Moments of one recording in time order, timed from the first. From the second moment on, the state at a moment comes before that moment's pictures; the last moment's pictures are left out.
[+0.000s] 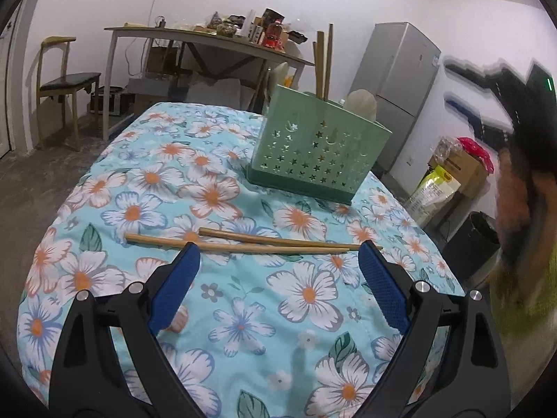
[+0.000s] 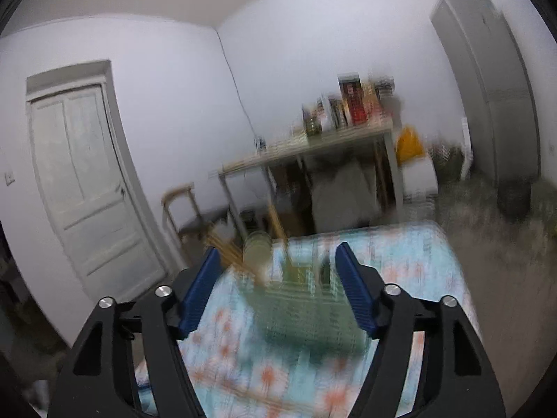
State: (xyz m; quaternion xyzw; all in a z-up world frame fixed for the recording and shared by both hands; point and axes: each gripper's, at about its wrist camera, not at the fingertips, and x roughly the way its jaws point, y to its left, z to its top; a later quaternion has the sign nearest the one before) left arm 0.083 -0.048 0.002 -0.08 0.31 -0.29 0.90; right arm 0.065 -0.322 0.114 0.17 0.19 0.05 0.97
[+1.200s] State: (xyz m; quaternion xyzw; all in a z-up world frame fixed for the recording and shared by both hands) left arm 0.175 0.008 -0.083 -0.45 0.47 -0.19 0.73; right arm 0.021 -0.334 -0.050 0.39 0.34 0.02 0.85
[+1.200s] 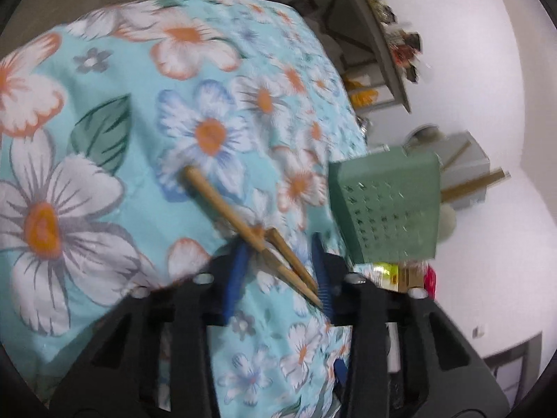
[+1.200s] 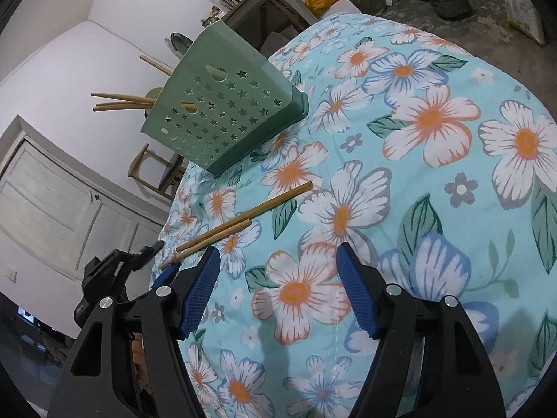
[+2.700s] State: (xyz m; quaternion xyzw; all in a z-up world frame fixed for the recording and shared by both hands) left arm 0.140 0.029 -0.108 -0.54 0.46 -0.12 0.69; right arm 0.025 -0.326 -0.049 0.38 0.34 0.01 0.86
